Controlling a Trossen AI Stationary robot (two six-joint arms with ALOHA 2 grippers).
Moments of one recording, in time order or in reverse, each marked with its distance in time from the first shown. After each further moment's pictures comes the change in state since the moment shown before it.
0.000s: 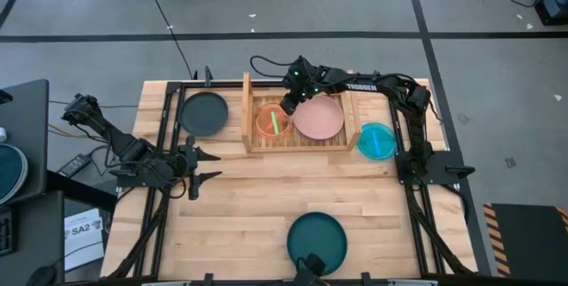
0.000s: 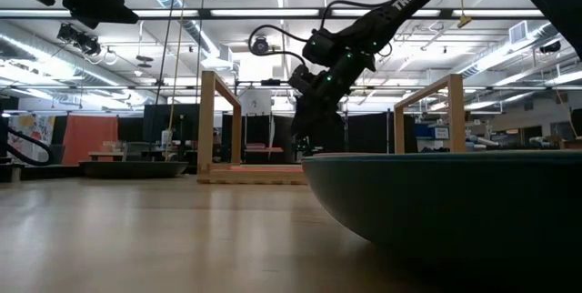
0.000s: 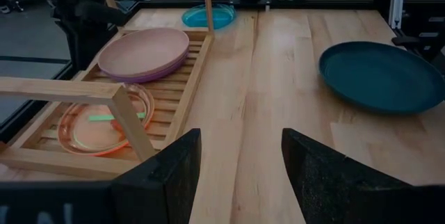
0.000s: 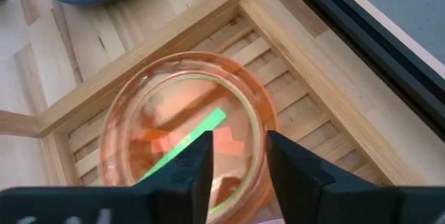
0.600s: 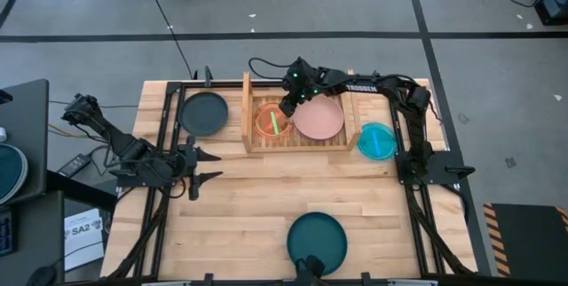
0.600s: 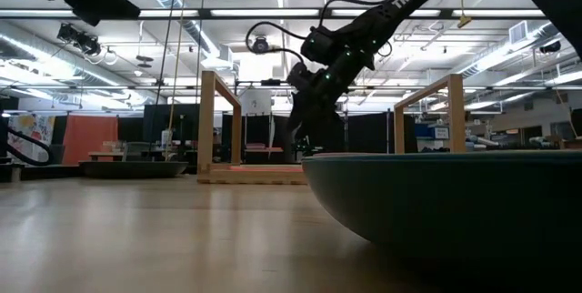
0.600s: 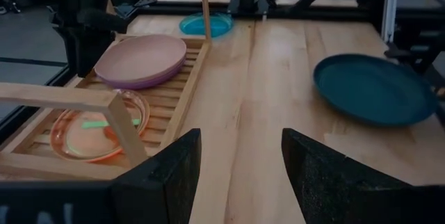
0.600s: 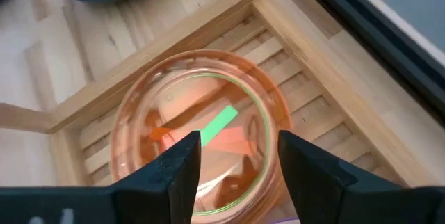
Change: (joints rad) left arm 0.000 0.000 0.000 0.043 0.000 0.000; right arm 0.014 -0.004 0.000 0.003 0.001 -0.001
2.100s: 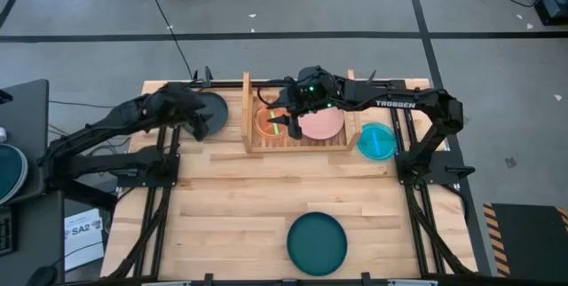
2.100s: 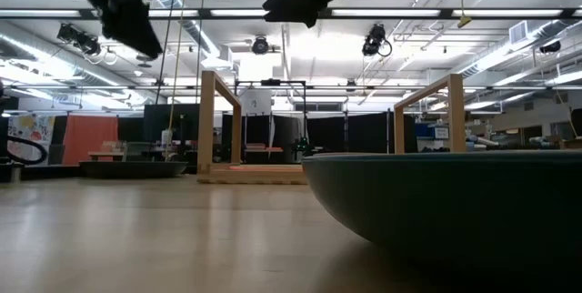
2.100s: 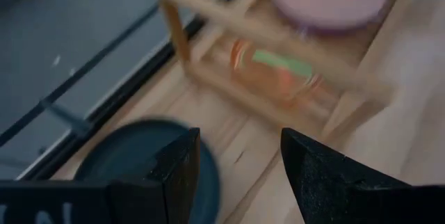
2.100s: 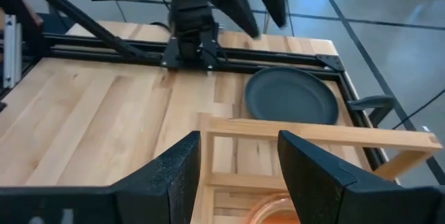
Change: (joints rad) left arm 1.106 0.120 0.316 -0.427 0.556 0.284; right arm 0.287 -0.321 0.000 0.078 -0.028 -0.349
